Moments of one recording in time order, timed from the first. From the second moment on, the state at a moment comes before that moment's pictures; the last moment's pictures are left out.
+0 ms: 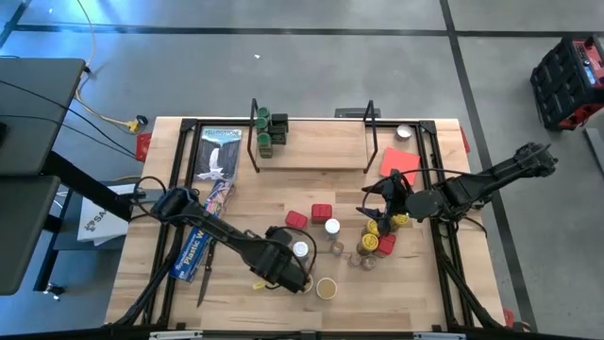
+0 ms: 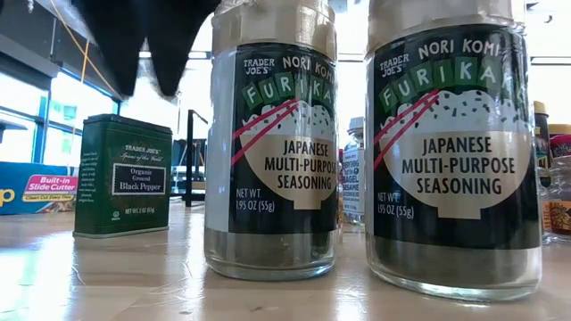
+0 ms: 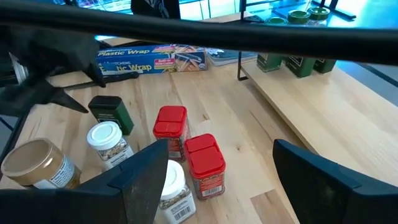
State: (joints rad) left arm -0.50 2.12 1.88 -1.49 -0.20 -1.44; right arm 0.39 0.94 0.74 -0.32 0.59 0.40
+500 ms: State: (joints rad) left arm -0.49 2.03 1.60 -1.20 -0.16 -1.43; right arm 0.39 0.94 0.74 -0.32 0.59 0.42
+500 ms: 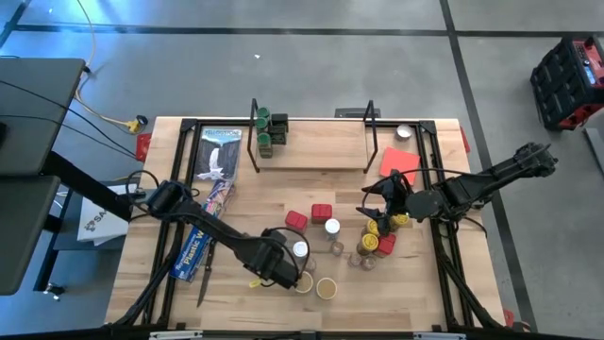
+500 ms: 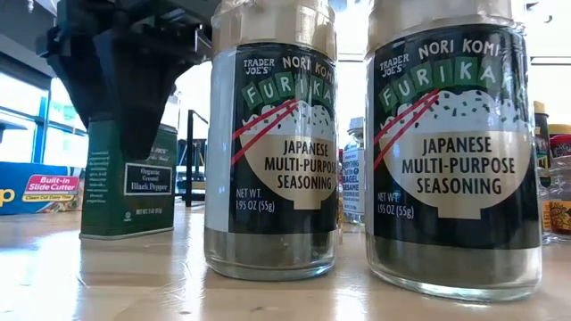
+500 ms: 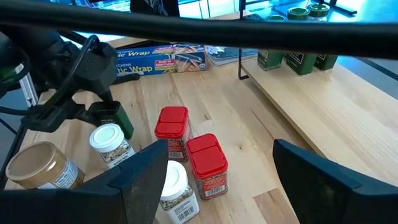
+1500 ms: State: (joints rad) left arm 0.16 1.79 1.73 -1.21 -0.24 -0.09; right arm 0.39 0.94 0.74 -0.31 0.65 0.43
